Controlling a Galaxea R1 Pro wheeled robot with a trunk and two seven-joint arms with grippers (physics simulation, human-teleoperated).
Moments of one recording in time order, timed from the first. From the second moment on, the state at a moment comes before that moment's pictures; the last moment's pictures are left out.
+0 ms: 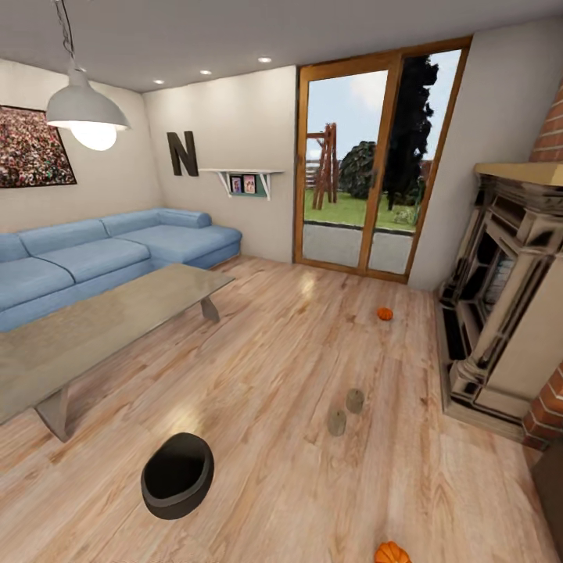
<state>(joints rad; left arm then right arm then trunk) -0.20 0.03 0.01 -0.29 0.03 -0.15 0.01 -0.04 0.02 0.18 -0.56 -0.08 0.14 -0.01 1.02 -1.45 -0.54</state>
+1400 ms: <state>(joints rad) -0.20 0.03 0.01 -0.29 0.03 -0.17 0.01 -0.04 0.02 0.18 -0.56 -0.08 0.14 -0.01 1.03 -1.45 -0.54</state>
